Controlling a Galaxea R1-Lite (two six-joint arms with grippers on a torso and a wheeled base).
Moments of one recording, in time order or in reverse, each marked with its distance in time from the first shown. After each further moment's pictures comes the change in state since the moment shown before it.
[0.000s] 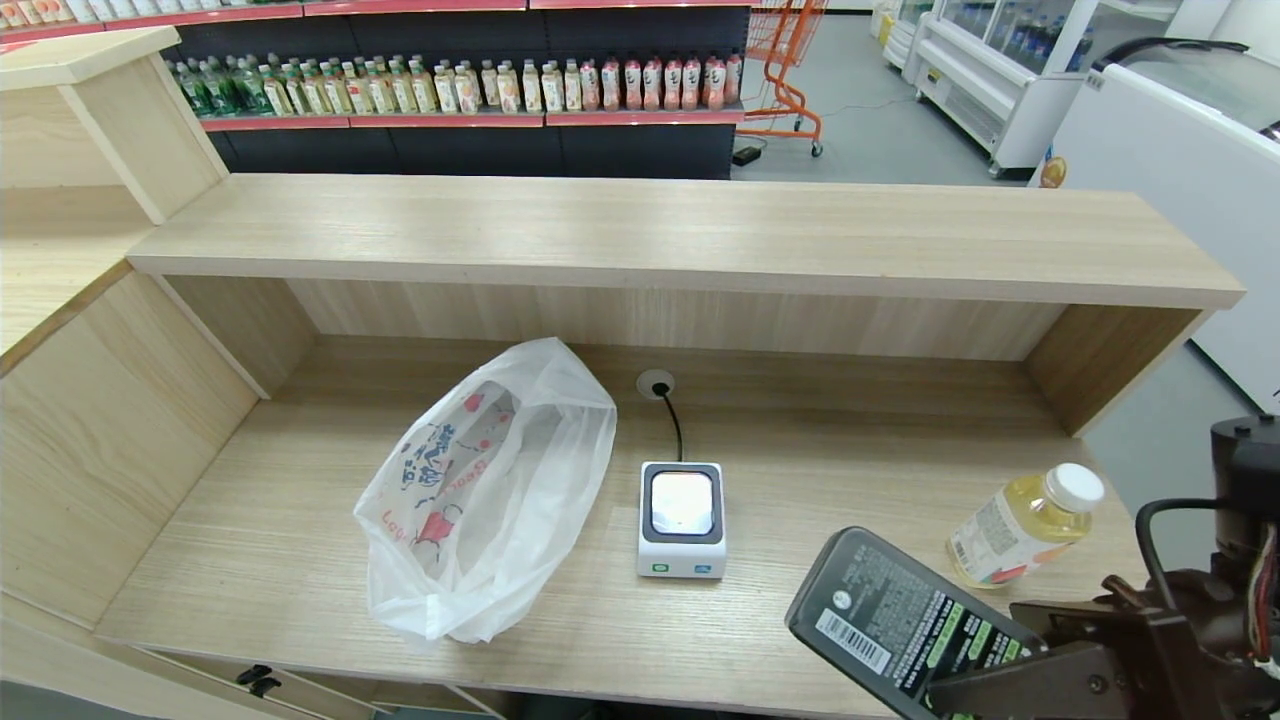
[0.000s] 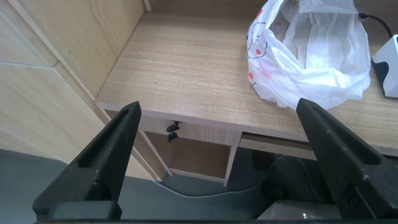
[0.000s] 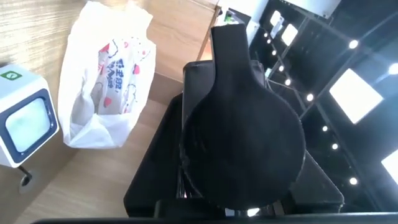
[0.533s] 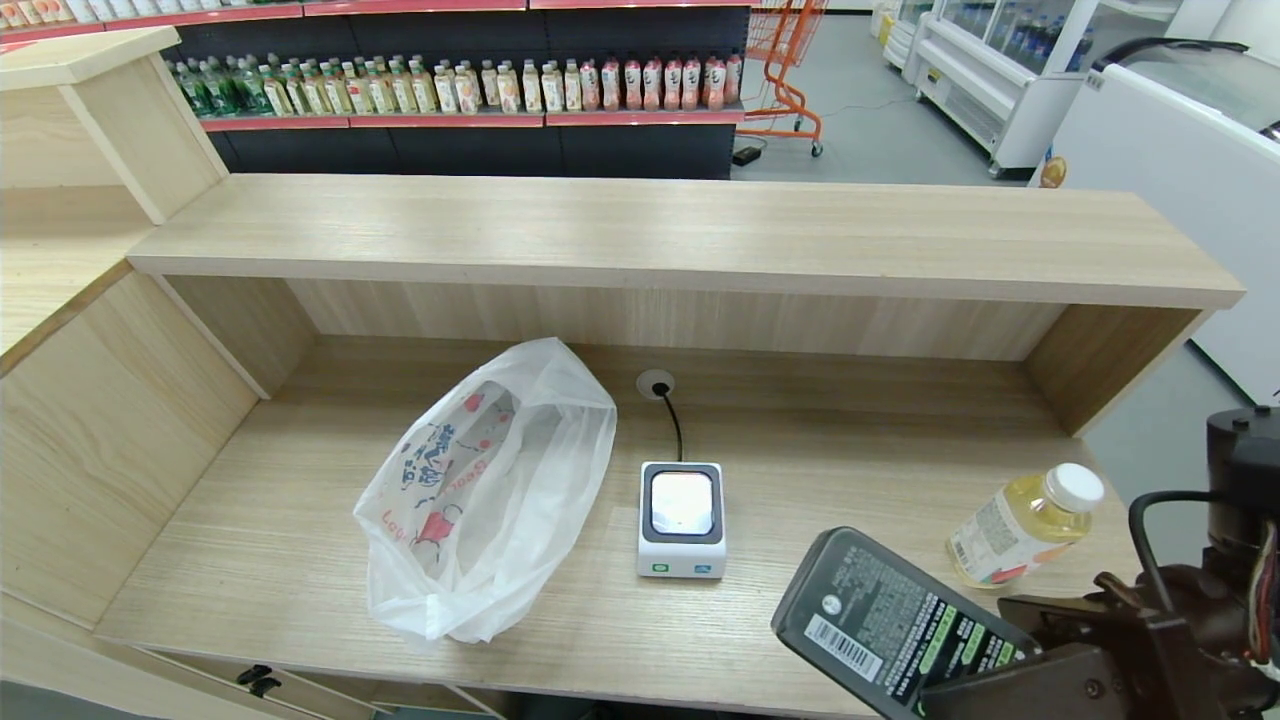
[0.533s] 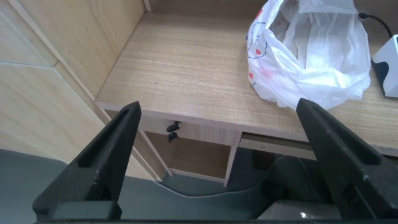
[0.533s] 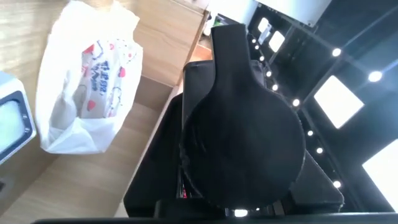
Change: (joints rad) left arm 0.000 0.000 0.000 0.000 0.000 0.000; right arm 0.045 0.006 -0.015 -0.037 0.001 0.007
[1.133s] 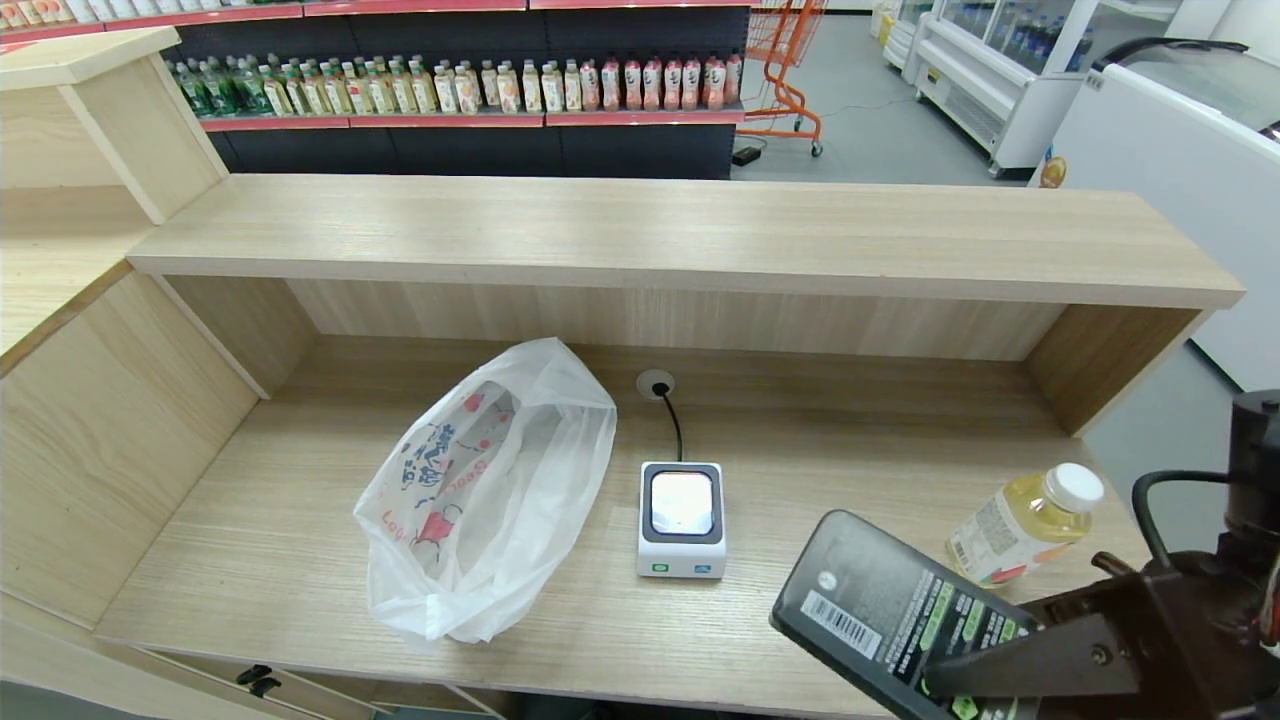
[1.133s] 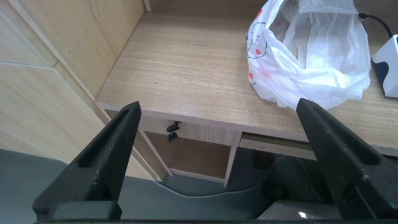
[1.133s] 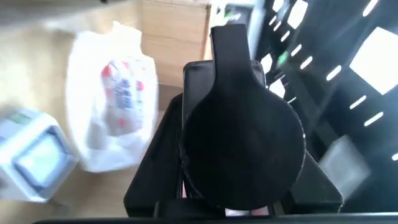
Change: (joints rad) left arm 0.000 0.000 0.000 0.000 0.000 0.000; right arm 0.012 -0.026 -0.027 -0.007 -0.003 0.332
